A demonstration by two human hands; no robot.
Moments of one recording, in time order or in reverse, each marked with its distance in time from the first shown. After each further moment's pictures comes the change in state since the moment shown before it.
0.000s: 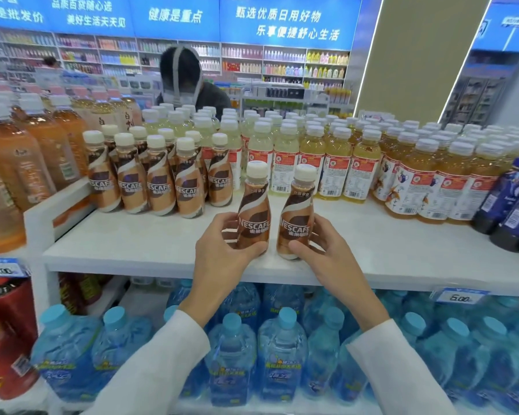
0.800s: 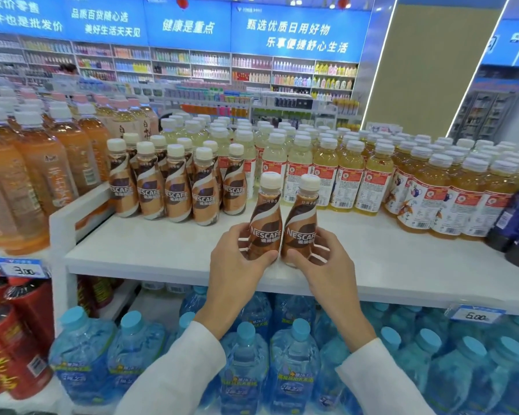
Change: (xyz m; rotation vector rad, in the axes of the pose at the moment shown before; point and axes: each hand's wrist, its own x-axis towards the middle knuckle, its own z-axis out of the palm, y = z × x) left_hand 0.000 -0.008 0.002 0.050 0.053 0.024; right_hand -0.004 -0.009 0.036 -0.070 0.246 0.021
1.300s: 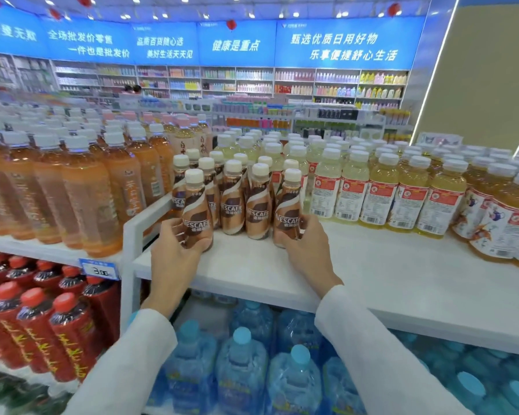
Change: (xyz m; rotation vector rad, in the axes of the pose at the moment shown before) left_hand 0.068 -0.068 -0.155 0.166 0.315 -0.131; right_hand 0.066 -0.036 0.125 -0.054 -0.176 -0.039
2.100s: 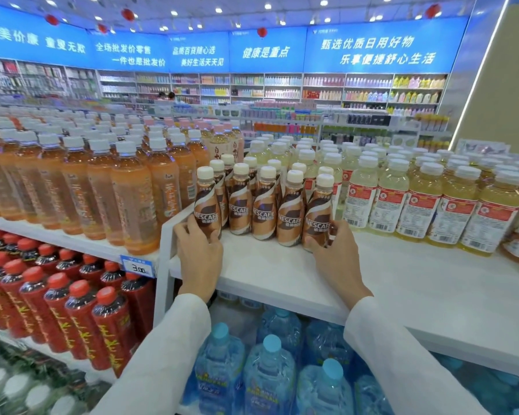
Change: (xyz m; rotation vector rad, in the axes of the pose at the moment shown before) left_hand 0.021 -0.002 0.000 0.227 0.178 -0.018; right_hand 0.011 0.006 0.017 -0.037 0.033 0.001
